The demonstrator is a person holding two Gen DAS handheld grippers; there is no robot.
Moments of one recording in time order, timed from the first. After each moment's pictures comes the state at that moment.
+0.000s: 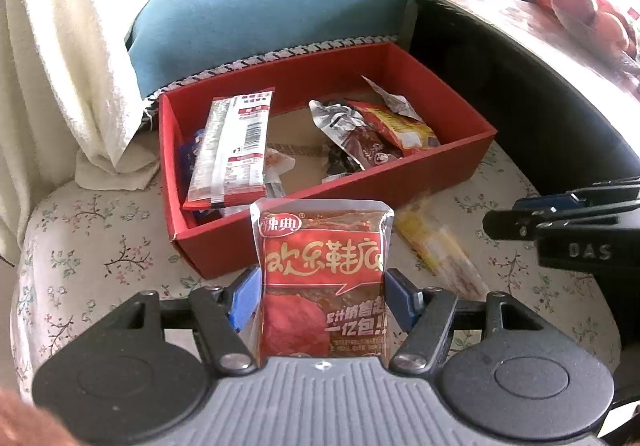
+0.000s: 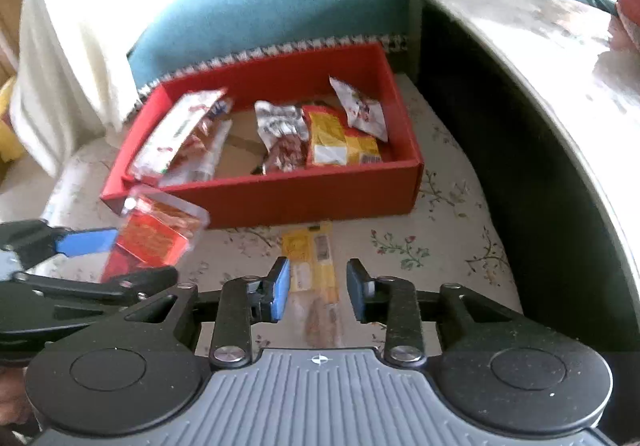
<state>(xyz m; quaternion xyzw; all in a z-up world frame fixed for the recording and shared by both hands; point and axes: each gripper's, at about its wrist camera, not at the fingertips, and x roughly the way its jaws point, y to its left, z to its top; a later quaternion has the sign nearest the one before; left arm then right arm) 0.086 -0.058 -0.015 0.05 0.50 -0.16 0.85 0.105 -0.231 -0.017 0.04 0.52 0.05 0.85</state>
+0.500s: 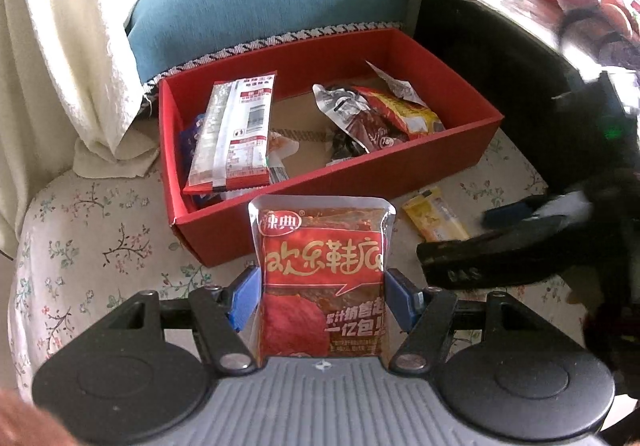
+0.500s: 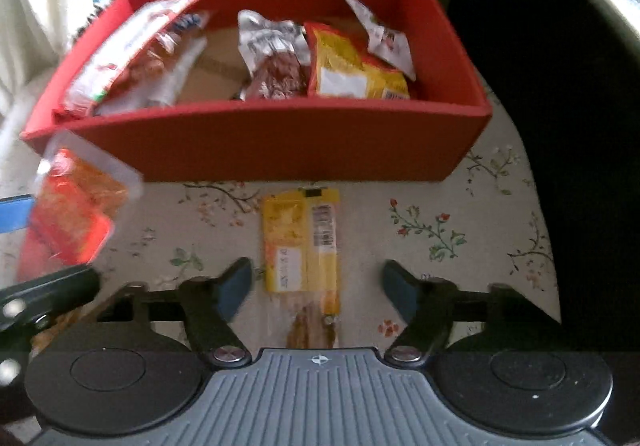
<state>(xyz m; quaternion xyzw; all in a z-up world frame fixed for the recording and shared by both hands) 0.088 -0.057 -0.024 0.05 0.51 -0.16 0.84 0.145 -0.206 -0.090 -0.02 0.58 0.03 0.81</state>
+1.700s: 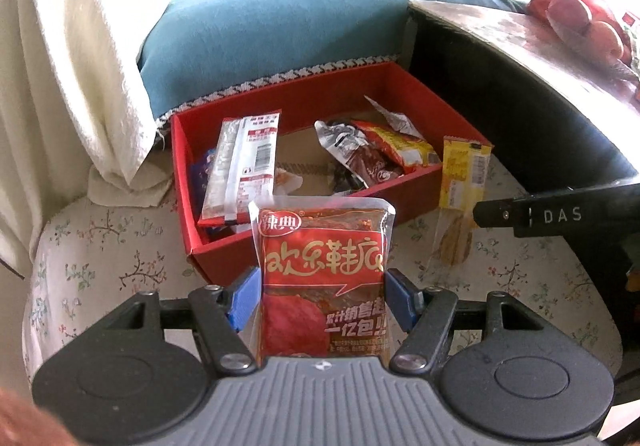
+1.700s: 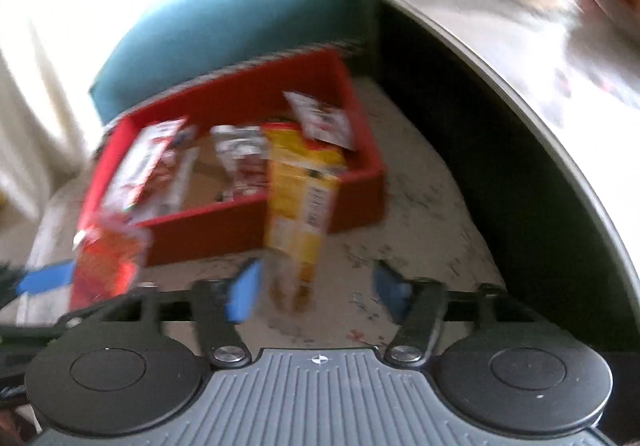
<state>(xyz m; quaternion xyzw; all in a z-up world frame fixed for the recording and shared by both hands) 0.082 -0.056 -0.003 0.06 0.48 -0.16 0.86 0.110 -0.249 -0.027 0.10 0.51 -0.01 0.86</state>
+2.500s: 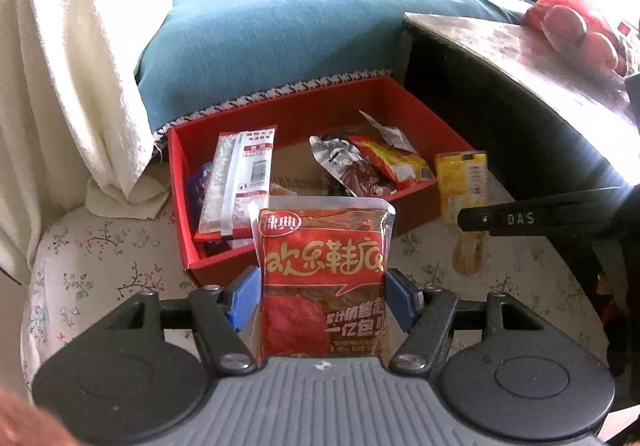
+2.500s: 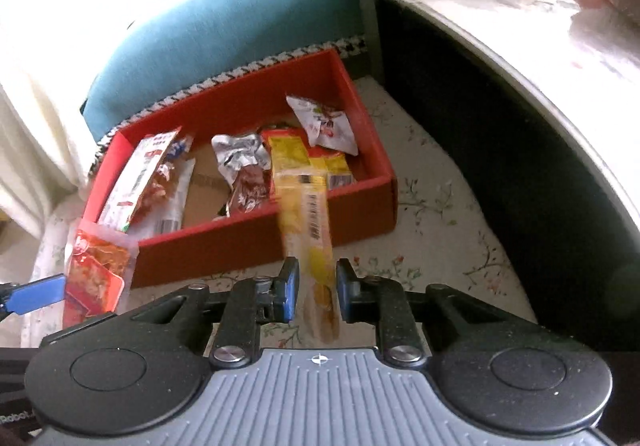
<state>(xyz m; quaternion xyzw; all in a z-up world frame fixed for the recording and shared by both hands) 0.082 -0.058 0.005 0.05 0.46 -0.17 0.87 0.119 -0.242 -0.030 0.11 0.50 0.00 0.86</state>
